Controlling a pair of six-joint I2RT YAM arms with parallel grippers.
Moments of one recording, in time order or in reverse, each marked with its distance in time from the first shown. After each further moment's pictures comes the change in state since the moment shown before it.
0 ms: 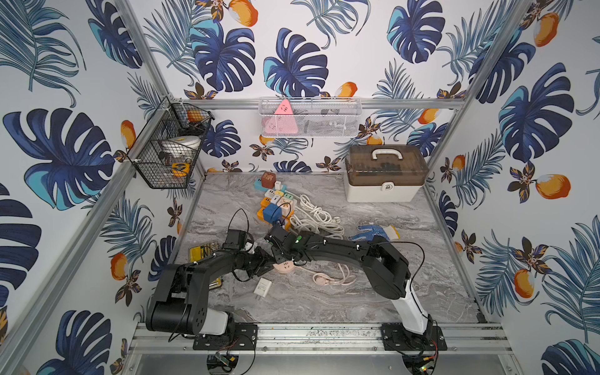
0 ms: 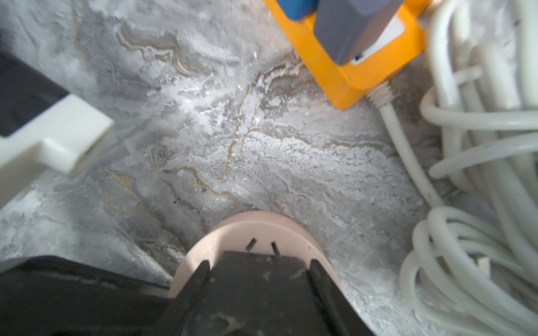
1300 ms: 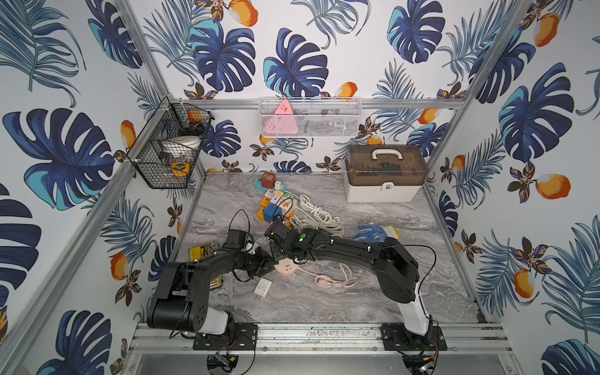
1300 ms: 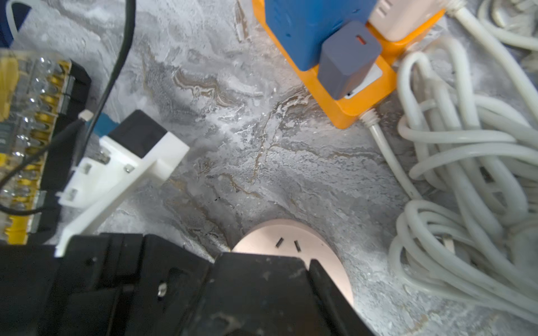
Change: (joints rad) left arm 0.000 0.006 0.007 -0.013 0.018 0.000; right arm -0.010 -0.086 0.042 -0.072 -0.048 0.071
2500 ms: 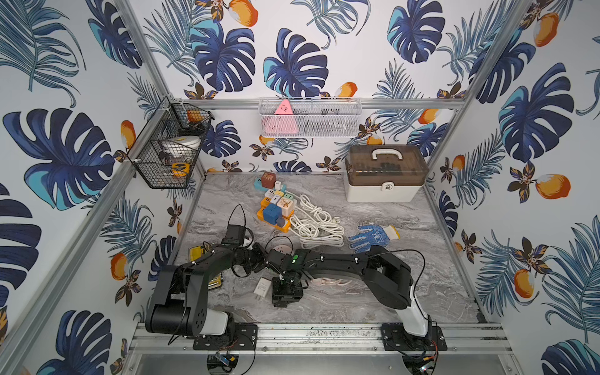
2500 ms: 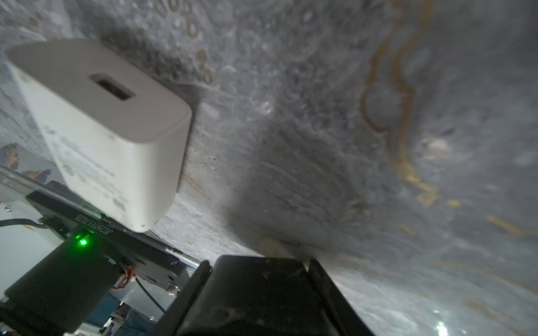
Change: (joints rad) left arm 0.000 -0.037 0.064 -0.074 -0.150 -0.001; right arm 0.121 0.072 -0.105 -0.172 -0.575 0.505
